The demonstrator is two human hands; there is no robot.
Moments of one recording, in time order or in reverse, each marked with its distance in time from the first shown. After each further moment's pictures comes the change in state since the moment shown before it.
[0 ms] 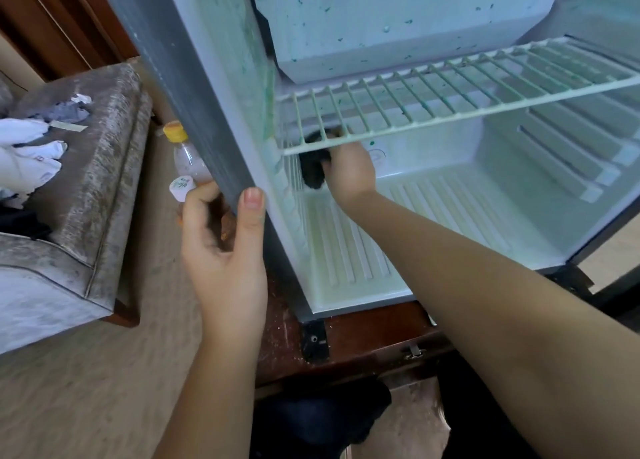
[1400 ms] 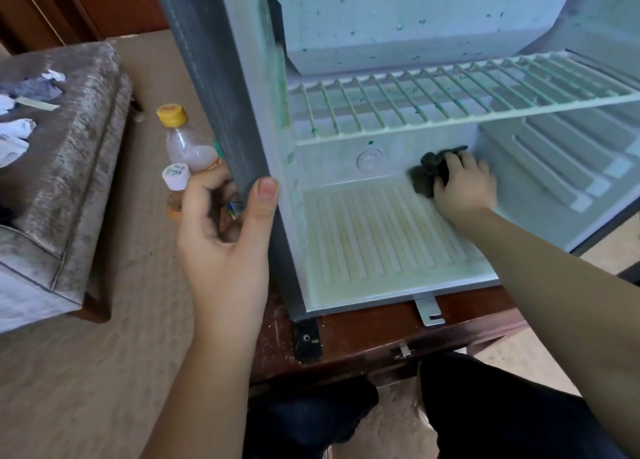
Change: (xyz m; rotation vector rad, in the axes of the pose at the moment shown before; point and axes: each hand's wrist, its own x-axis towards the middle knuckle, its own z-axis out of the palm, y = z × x) left_hand 0.003 0.004 -0.004 -0.006 -0.057 -0.027; right_hand -0.027 0.165 -0.077 -0.584 -0.013 0.262
